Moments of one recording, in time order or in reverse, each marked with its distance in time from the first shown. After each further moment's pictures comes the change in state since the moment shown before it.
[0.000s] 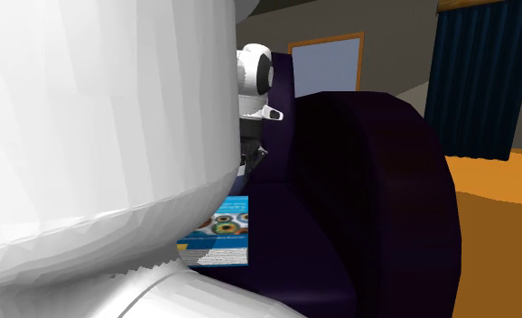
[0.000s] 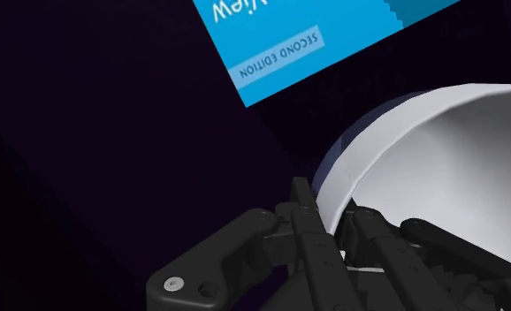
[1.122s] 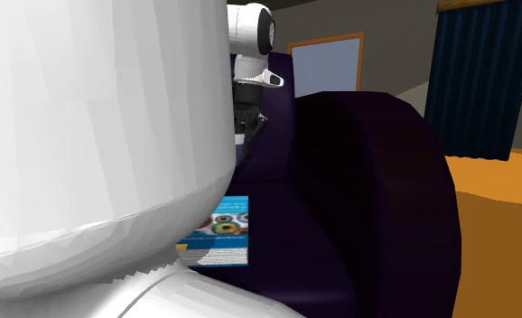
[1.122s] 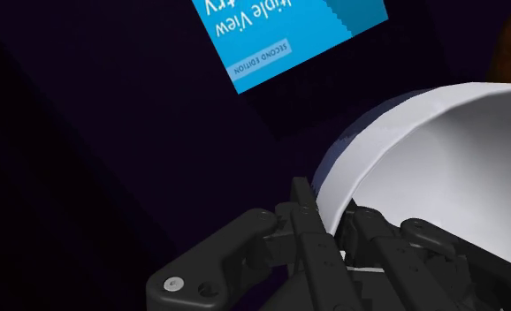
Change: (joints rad) arm -0.005 -0.033 -0.007 0.192 0.001 -0.223 0.017
